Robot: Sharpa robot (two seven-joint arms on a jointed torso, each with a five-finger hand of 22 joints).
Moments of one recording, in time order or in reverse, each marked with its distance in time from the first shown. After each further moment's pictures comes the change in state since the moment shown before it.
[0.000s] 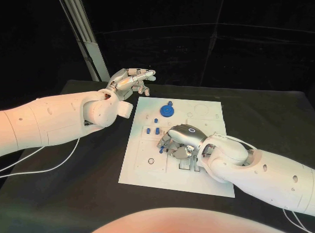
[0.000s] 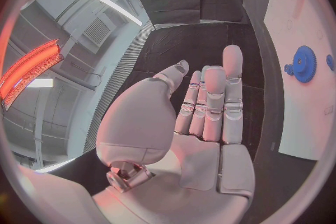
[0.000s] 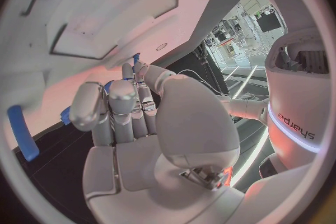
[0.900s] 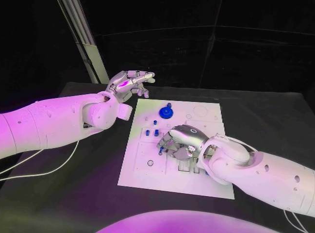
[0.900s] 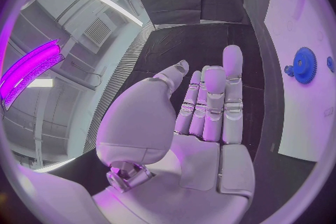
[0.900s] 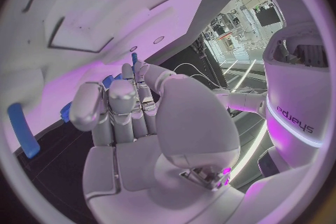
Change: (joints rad) left arm 0.000 0.000 0.000 0.004 0.000 0.000 0.003; left_hand 0.000 0.000 0.000 0.000 0.000 0.000 0.000 0.000 0.000 0.000 0.000 0.000 0.000 0.000 0.000 0.000 0.002 0.000 0.000 0.000 0.004 0.001; right arm 0.001 -0.014 -0.001 0.004 0.056 -0.040 0.032; right_hand 0.000 0.000 0.000 0.000 0.000 0.000 0.000 0.000 0.001 0.000 0.000 0.000 0.000 0.000 0.000 -0.003 -0.001 0.000 0.000 0.000 0.000 -0.001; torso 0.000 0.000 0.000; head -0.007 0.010
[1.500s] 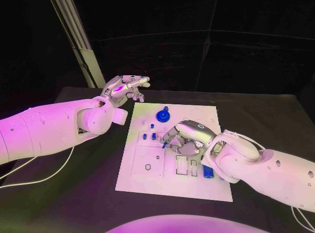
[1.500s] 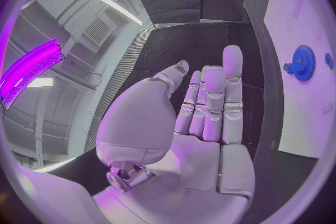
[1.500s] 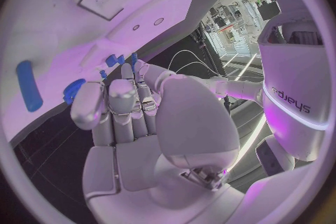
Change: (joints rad) left arm 0.000 -0.006 0.000 0.003 0.000 0.000 0.000; left_hand 0.000 0.000 0.003 0.003 0.000 0.000 0.000 0.000 0.000 0.000 0.000 0.000 0.000 0.003 -0.004 0.000 0.003 0.000 0.000 0.000 0.000 0.001; right arm 0.038 -0.076 0.001 0.050 0.095 -0.050 0.044; right_hand 0.004 0.004 0.000 0.000 0.000 0.004 -0.003 0.000 0.001 0.000 0.000 0.000 0.000 0.000 0.000 -0.008 -0.005 0.016 -0.004 -0.004 -0.006 -0.007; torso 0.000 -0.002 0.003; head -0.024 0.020
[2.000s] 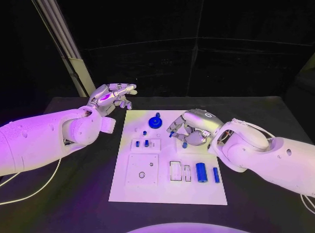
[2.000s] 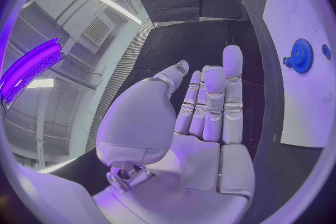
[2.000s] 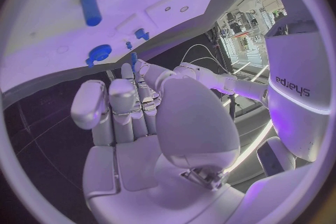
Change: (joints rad) left arm 0.000 -0.021 0.000 0.002 -0.001 0.000 0.000; left_hand 0.000 0.000 0.000 0.000 -0.005 0.000 0.000 0.000 0.000 0.004 0.004 -0.004 0.000 0.000 0.000 0.000 0.003 0.000 0.000 0.000 0.004 0.001; right arm 0.096 -0.108 0.001 0.044 -0.009 -0.025 -0.046; right_hand 0.000 0.000 -0.004 -0.002 0.000 0.002 -0.001 0.004 0.002 0.003 -0.003 0.002 0.000 0.000 0.000 -0.005 -0.002 0.000 0.000 0.000 -0.005 -0.004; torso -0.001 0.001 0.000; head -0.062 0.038
